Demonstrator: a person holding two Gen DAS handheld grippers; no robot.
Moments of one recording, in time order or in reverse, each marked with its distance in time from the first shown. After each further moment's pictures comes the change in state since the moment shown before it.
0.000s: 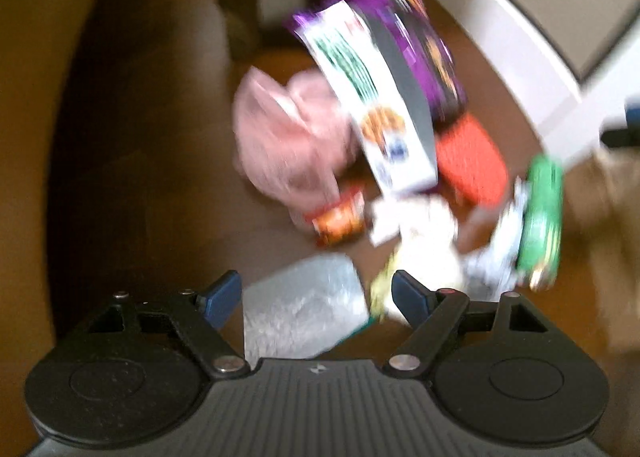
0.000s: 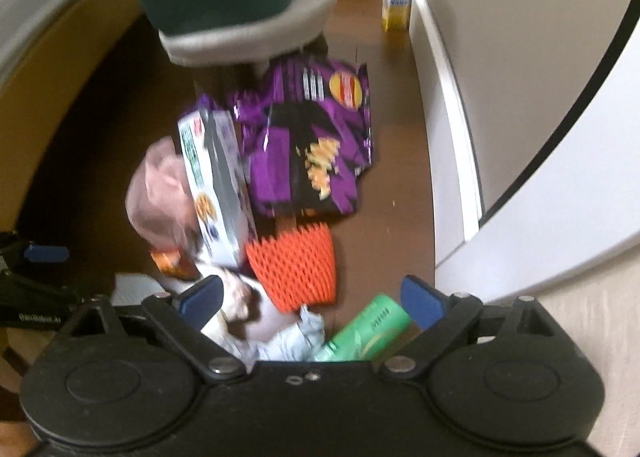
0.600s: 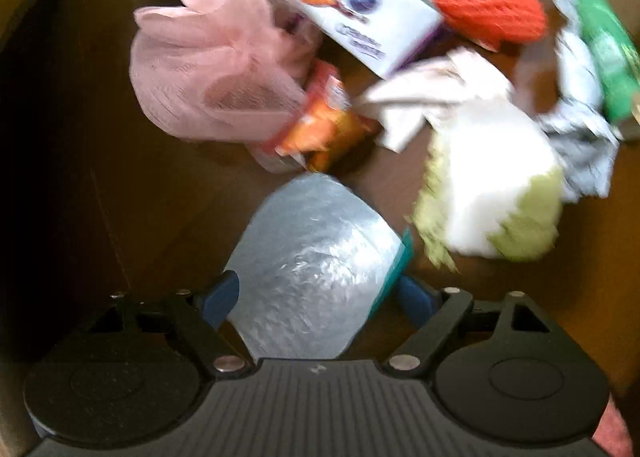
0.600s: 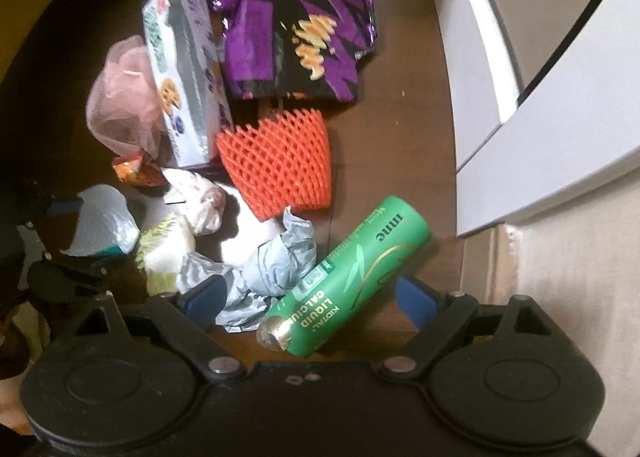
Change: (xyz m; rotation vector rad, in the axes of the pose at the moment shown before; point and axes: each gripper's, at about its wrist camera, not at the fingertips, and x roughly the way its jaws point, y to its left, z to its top) left arm 0.091 -0.029 -0.028 0.312 0.068 0.173; right arm 0.071 -0.023 -0.042 0.040 0.206 0.017
